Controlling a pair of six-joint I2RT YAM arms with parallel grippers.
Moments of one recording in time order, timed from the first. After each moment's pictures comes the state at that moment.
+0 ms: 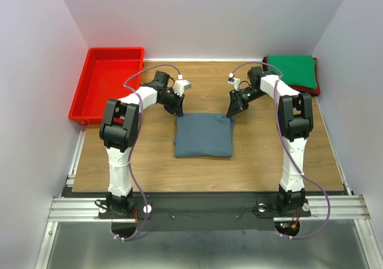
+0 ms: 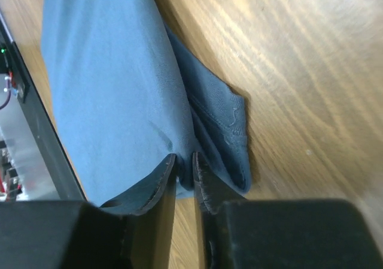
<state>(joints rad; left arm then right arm) -0.30 2.10 1.50 -0.46 0.57 0.31 0.14 2.27 1.81 -1.01 -0.90 -0.45</state>
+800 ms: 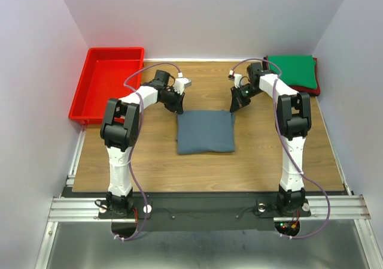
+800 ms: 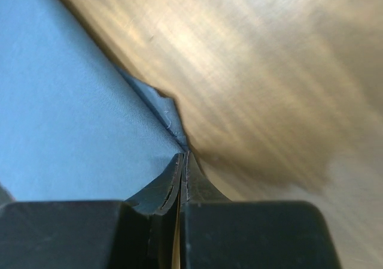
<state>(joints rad) -0.30 2.11 1.52 -0.43 0.54 0.29 0.14 2.30 1.87 -0.90 -0.68 -0.35</state>
